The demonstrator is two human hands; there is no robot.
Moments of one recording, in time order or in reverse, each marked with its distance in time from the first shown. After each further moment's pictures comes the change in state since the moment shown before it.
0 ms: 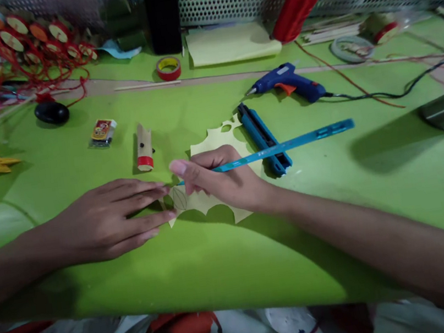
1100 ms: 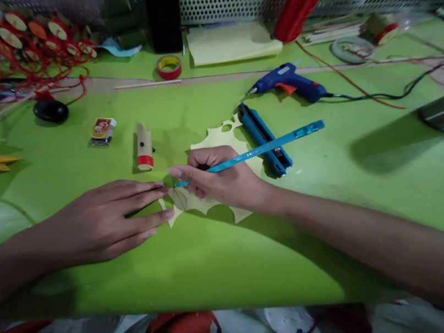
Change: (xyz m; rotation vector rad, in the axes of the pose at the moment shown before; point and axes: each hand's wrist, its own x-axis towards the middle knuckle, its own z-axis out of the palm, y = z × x) left_hand -0.003 0.002 -0.001 -0.041 -0.014 -0.013; right_hand 0.001 0.008 0.002 -0.028 0.042 -0.002
